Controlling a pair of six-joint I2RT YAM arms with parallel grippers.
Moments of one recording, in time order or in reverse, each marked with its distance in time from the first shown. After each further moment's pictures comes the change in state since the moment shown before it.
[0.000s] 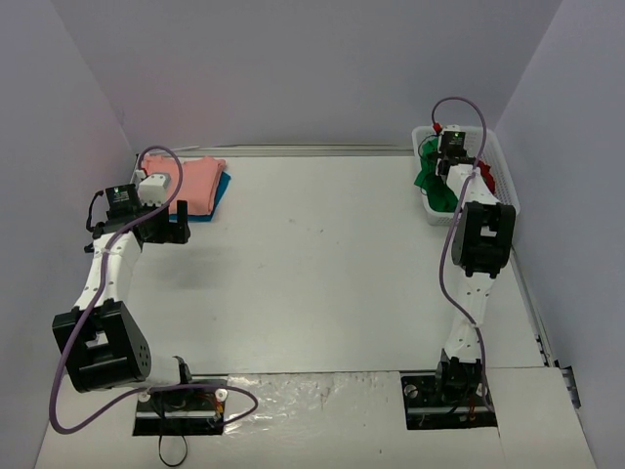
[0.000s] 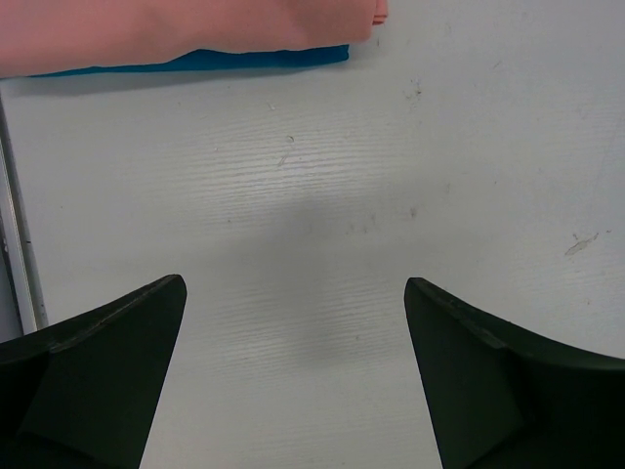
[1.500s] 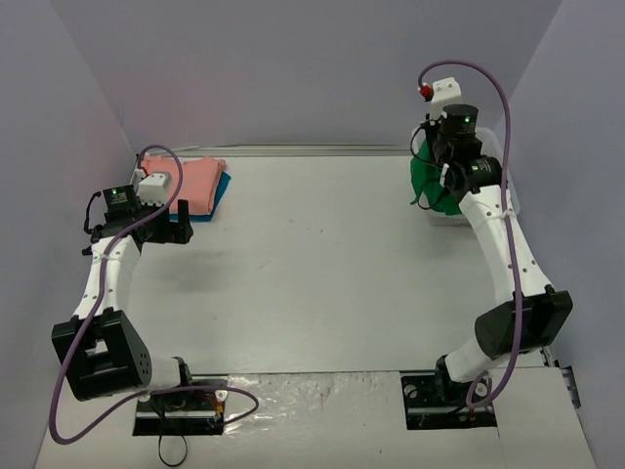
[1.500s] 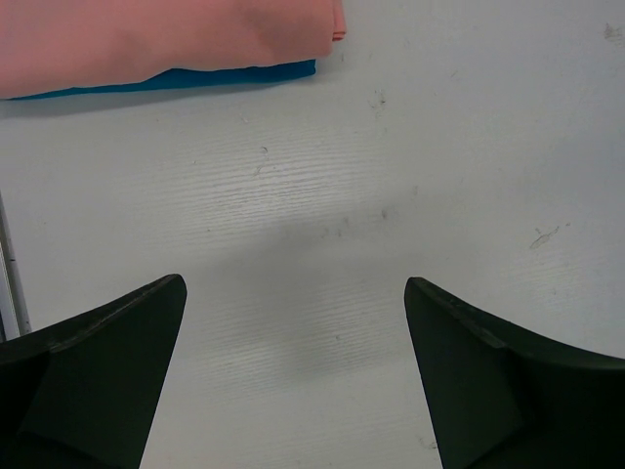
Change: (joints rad) left arm 0.000 -0.043 -0.011 0.000 0.061 -0.002; right arm 0.261 -0.781 -0.306 -0.111 0.064 -0.064
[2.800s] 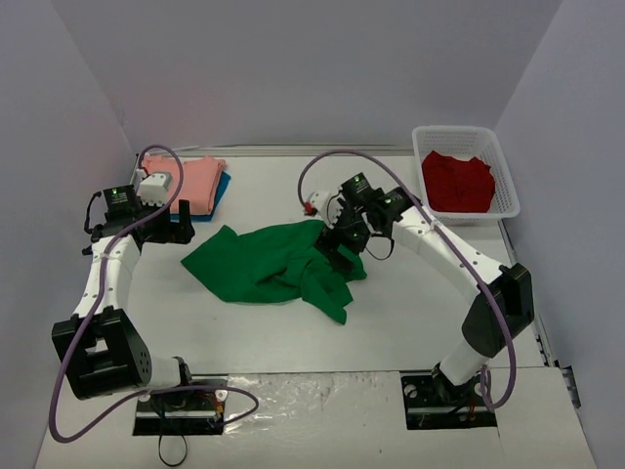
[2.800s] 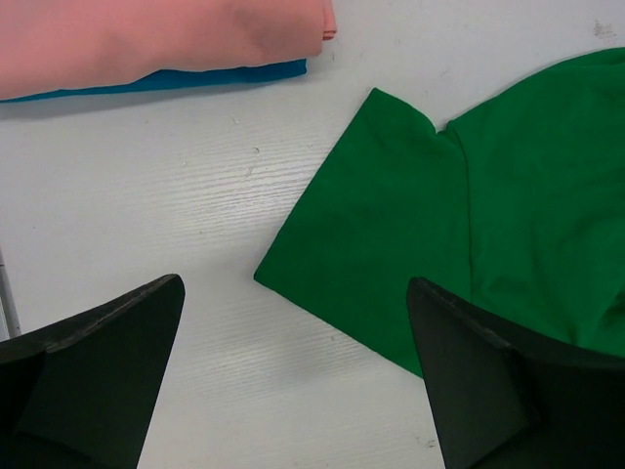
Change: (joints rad) left arm 0.000 0.003 0.000 -0.001 0.013 0.001; right arm 0.413 0.063 -0.163 -0.444 -0.565 -0.175
